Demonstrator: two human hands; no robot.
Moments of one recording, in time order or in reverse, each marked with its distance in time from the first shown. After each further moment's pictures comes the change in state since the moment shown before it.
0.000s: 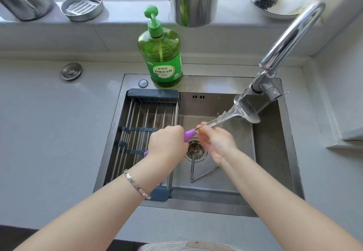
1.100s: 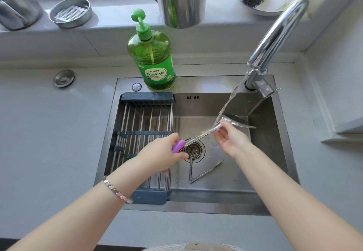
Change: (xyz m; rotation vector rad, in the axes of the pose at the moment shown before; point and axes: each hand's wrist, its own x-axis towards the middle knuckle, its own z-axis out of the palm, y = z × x) left_hand -0.004 -0.017 -0.001 -0.315 -0.384 0.054; right_hand 0.020 -0.025 -0.040 0.235 0.155 0.040
